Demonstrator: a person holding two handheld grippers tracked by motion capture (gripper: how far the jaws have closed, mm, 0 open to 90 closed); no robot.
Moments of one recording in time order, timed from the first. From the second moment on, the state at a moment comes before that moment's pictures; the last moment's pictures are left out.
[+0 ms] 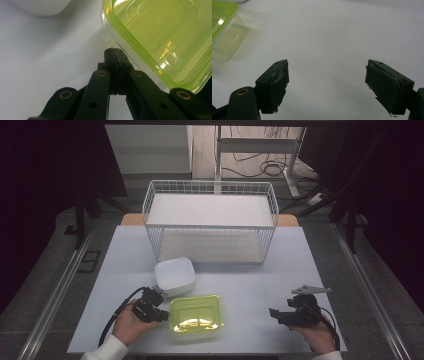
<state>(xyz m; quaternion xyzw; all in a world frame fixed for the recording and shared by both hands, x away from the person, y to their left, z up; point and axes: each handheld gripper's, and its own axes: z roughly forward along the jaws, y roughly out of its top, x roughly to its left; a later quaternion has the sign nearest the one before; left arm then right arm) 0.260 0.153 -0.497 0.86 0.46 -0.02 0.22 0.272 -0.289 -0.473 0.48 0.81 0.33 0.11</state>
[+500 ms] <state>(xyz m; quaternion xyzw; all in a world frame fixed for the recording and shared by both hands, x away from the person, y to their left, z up) 0.270 0.119 -0.503 0.86 0.45 -0.03 0.24 0.271 -0.288 -0.473 0.48 0.81 0.33 0.11</state>
